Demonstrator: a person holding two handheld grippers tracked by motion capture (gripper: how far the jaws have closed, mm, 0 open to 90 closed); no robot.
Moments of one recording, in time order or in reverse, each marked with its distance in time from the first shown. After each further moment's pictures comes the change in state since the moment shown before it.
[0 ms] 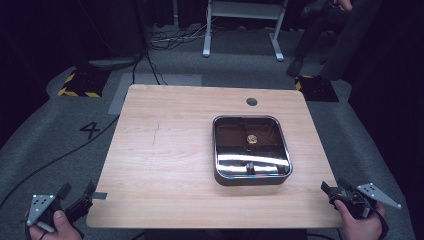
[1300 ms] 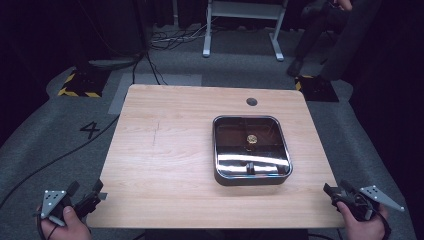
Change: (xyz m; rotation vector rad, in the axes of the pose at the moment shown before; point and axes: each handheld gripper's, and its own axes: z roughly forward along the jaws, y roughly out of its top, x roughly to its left) left arm -0.004 -0.009 0.020 0.030 0.002 0.008; right arm -0.006 -0.006 -0.004 0.008 -0.012 0.020
